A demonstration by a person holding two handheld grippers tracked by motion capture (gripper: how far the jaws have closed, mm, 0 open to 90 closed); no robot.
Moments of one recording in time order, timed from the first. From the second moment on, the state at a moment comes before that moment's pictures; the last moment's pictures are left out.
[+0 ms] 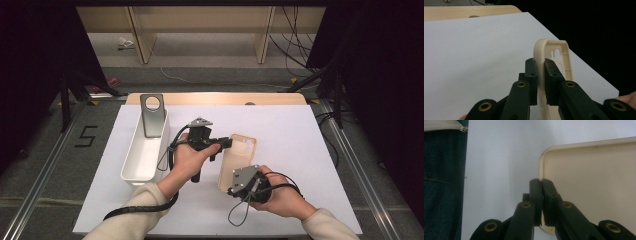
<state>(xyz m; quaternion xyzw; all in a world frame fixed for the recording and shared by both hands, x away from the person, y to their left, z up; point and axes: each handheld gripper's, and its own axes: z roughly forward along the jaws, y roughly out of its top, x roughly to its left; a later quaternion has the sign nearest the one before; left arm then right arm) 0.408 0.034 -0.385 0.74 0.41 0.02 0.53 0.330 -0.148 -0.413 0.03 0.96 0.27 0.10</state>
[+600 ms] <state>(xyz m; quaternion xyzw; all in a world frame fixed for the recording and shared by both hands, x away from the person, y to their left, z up) 0.402 0.053 -0.371 0.73 0.36 0.14 0.56 0.342 -0.161 -0.410 0.13 0.92 0.33 0.15</state>
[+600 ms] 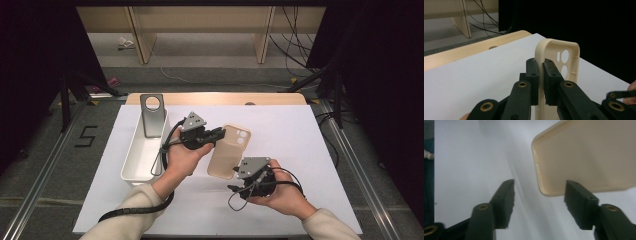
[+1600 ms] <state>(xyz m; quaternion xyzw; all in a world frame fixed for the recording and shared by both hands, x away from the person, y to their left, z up) 0.401 0.105 -0.350 0.70 0.36 0.19 0.58 0.356 -0.193 -0.408 0.21 0.88 0.39 0.15</state>
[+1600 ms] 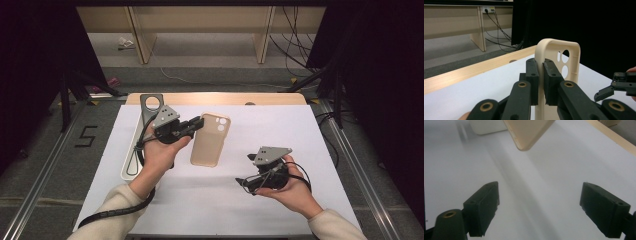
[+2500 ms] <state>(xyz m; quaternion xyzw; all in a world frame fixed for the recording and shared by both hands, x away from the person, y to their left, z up) 0.404 0.139 -0.336 0.68 0.38 0.22 0.59 0.360 -0.216 -0.407 0.26 0.86 0.41 0.16</state>
